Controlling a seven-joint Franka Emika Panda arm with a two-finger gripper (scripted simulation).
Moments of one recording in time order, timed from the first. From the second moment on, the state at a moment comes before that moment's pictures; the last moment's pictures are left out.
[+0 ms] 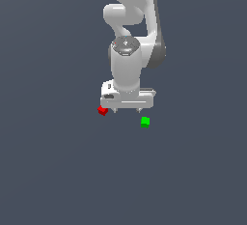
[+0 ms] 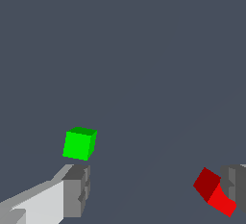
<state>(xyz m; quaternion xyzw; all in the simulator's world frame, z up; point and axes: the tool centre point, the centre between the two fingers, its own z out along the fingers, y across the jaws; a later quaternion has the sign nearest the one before) 0.002 0.015 0.166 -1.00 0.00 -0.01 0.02</state>
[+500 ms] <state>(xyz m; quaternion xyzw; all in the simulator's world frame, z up) -0.007 -0.005 0.153 -1.00 0.04 -0.01 0.01</state>
